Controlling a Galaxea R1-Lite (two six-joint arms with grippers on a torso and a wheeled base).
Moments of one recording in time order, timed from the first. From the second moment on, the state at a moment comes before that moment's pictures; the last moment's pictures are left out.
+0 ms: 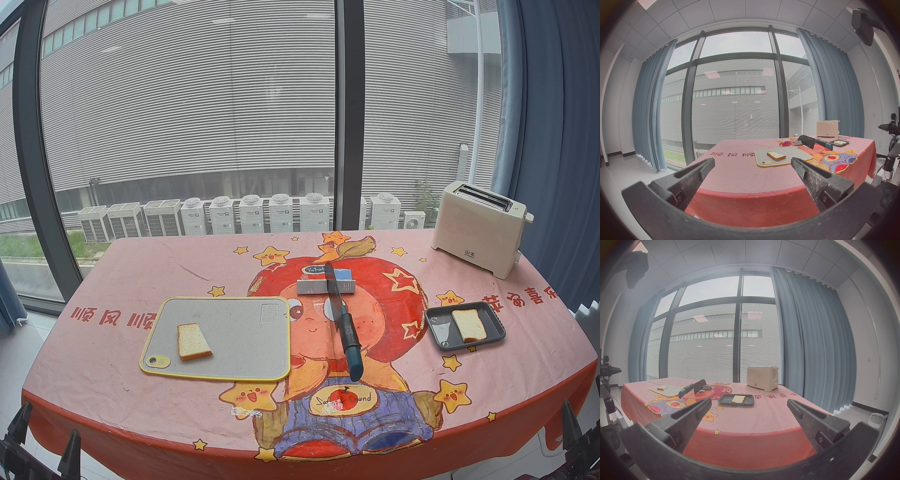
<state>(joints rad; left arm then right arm) 0.00 0.02 -0.02 0.00 -0.02 0.02 0.00 0.02 -0.02 0.00 0.00 -0.01</state>
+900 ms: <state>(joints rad) 0.00 0.02 -0.02 -0.13 -0.02 0.01 0.00 0.02 -0.02 0.00 0.00 -0.02</state>
